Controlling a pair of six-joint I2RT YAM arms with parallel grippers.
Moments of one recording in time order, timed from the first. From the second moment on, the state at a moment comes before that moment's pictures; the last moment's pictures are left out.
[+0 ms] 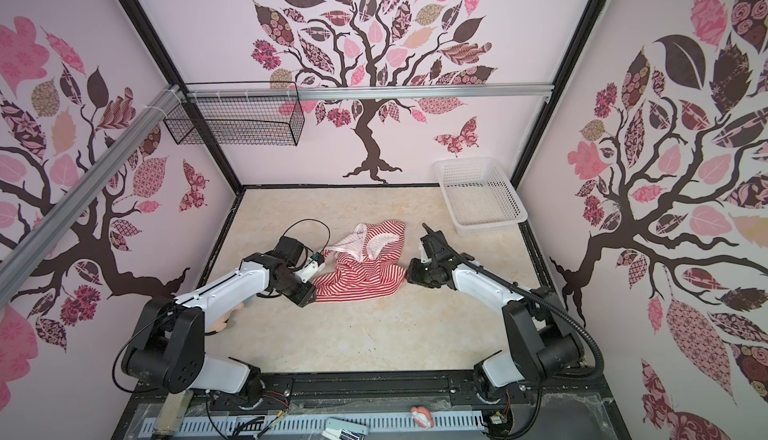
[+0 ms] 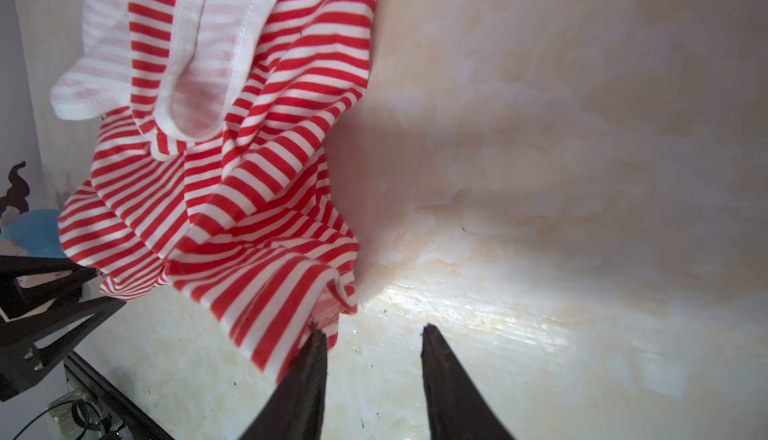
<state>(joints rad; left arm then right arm) -0.32 1.46 0.85 -0.73 0.14 0.31 0.42 1.48 0.82 -0.35 -0.29 0.61</state>
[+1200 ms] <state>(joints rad) -0.31 1.47 0.84 -0.74 0.12 0.29 0.42 1.56 0.93 -0.30 -0.35 0.55</state>
